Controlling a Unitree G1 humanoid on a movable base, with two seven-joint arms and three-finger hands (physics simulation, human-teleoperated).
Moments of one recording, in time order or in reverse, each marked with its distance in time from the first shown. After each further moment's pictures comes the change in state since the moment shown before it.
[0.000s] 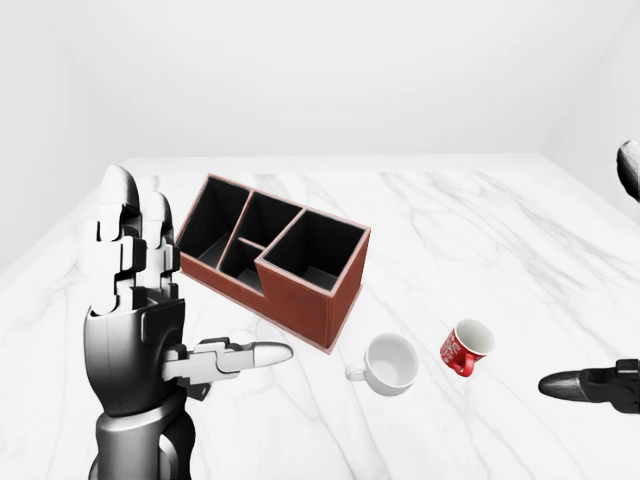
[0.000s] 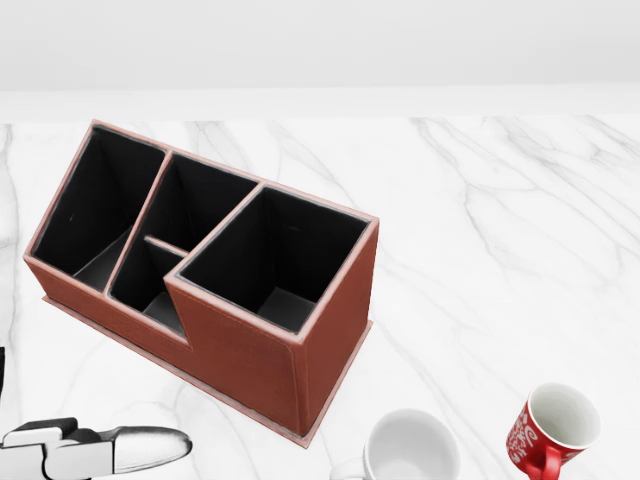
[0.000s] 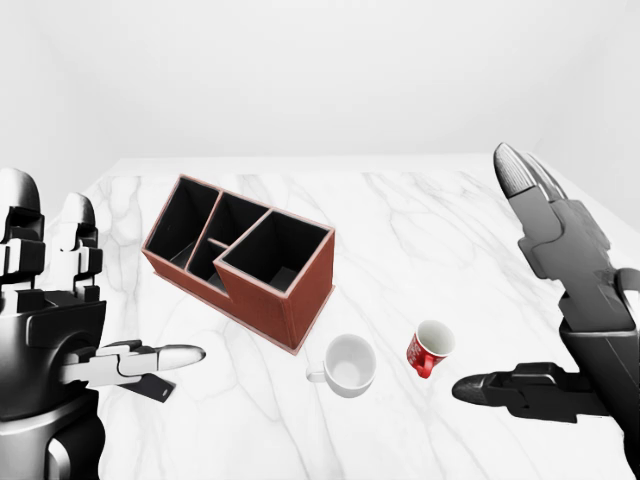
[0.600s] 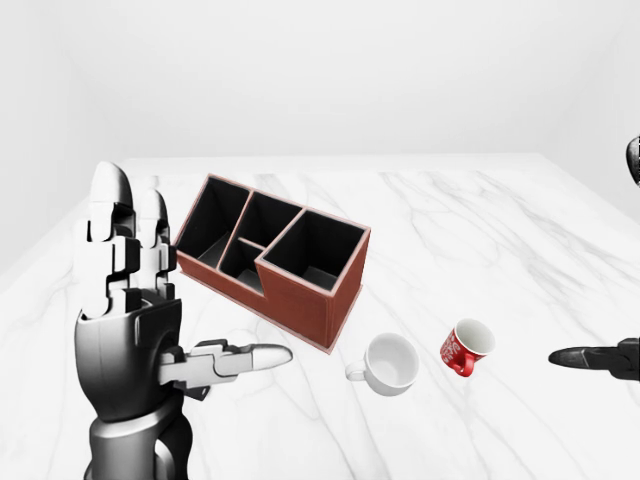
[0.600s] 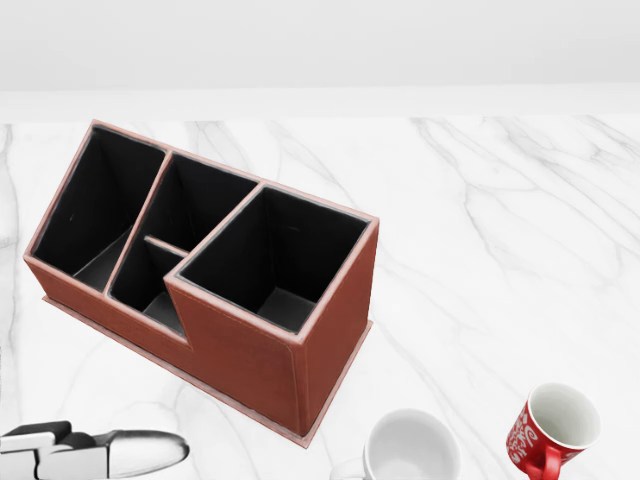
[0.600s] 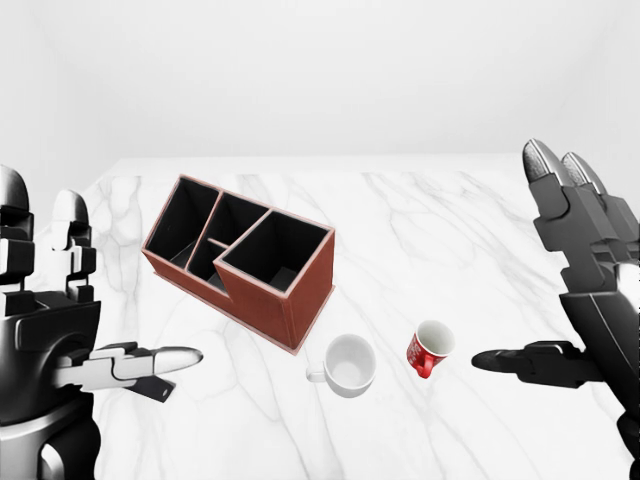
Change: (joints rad) left arm 0.001 0.000 0.004 -0.021 -0.001 0.000 -0.005; right arm -0.054 0.024 0.024 0.056 -0.331 0.000 0.000
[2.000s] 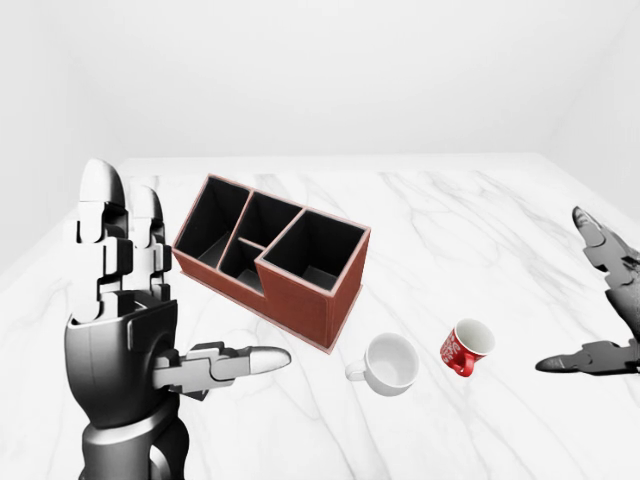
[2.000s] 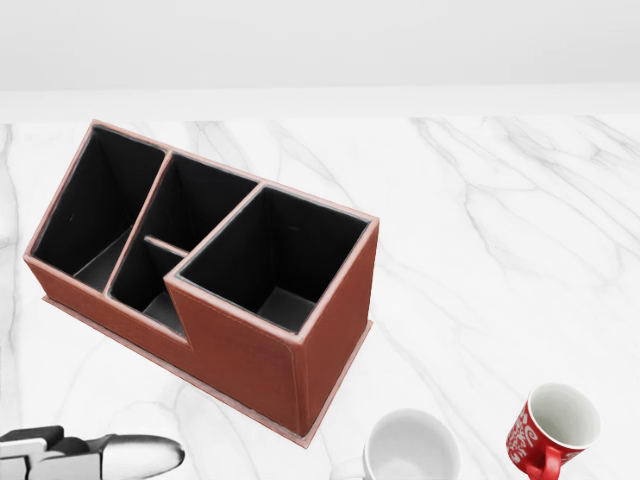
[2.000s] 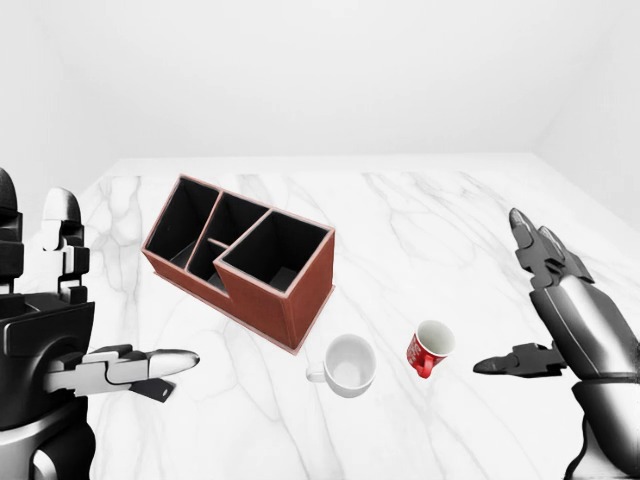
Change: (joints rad) left arm 0.005 -0.002 0.009 -0.022 -0.004 0.000 -0.008; right arm 0.067 0.067 0.090 0.273 -0.242 0.000 0.000
